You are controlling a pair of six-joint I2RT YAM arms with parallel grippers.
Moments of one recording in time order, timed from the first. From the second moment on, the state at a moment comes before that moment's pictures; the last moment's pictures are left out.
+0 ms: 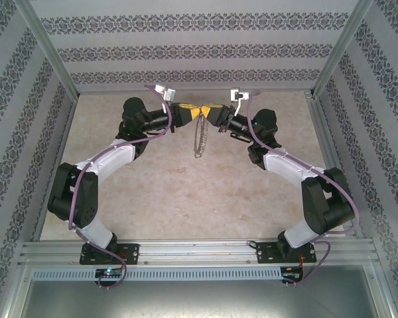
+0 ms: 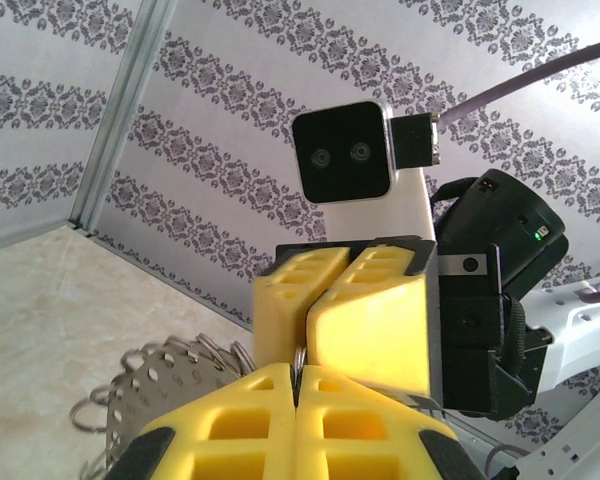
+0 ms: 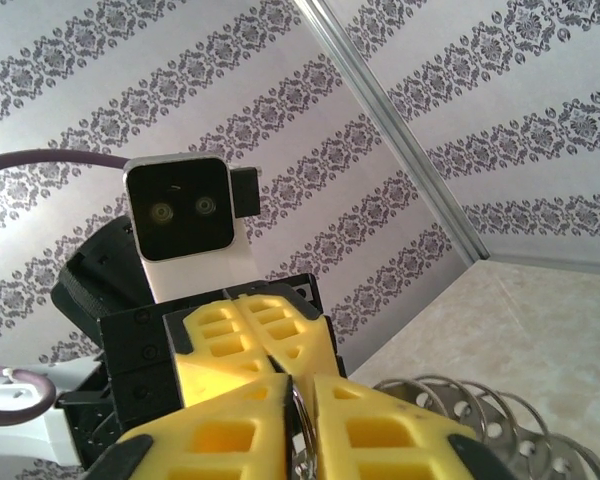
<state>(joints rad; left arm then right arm) -0.33 1.64 1.12 0.71 0.95 -0.61 0.38 1.56 0.94 0.89 -0.75 0.84</state>
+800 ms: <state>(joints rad) -0.33 1.64 1.19 0.56 0.97 -0.50 0.31 1.60 0.98 0.84 -0.88 0.81</state>
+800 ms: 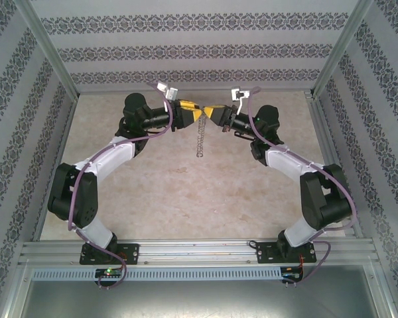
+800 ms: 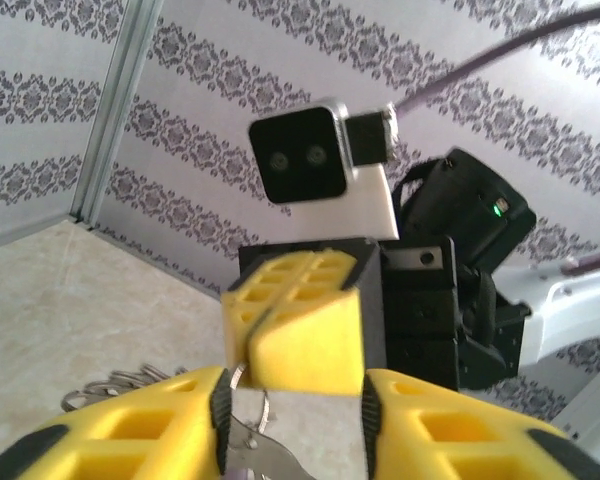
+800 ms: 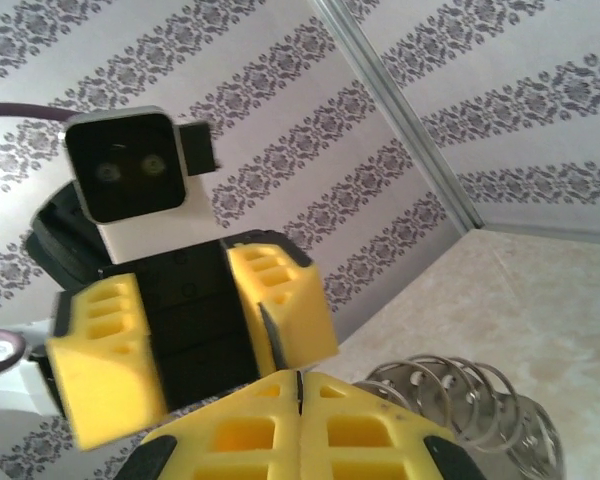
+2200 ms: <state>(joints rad) -0.30 1.71 1.48 -0.15 1.15 -0.14 0.26 1.69 1.44 -0.24 -1.22 0.08</state>
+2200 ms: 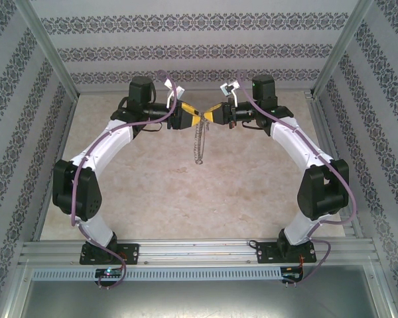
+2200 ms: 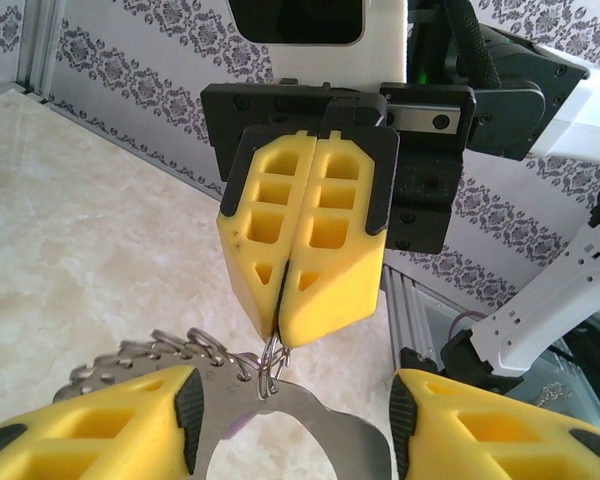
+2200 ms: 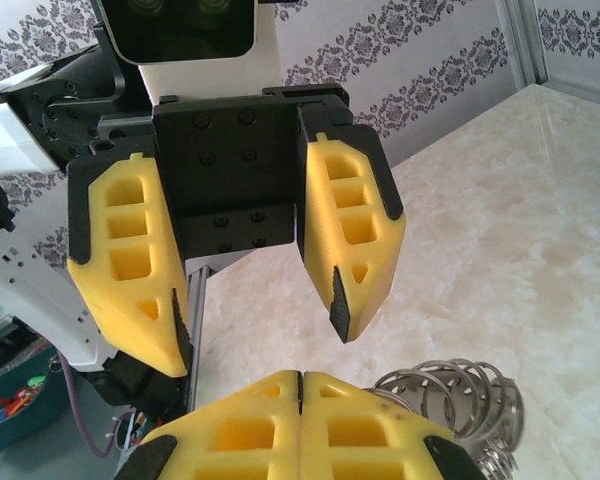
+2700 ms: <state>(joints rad) -0.32 1.74 1.48 -0.10 1.17 -0.19 0.26 1.69 1.44 -0.23 -1.22 0.08</state>
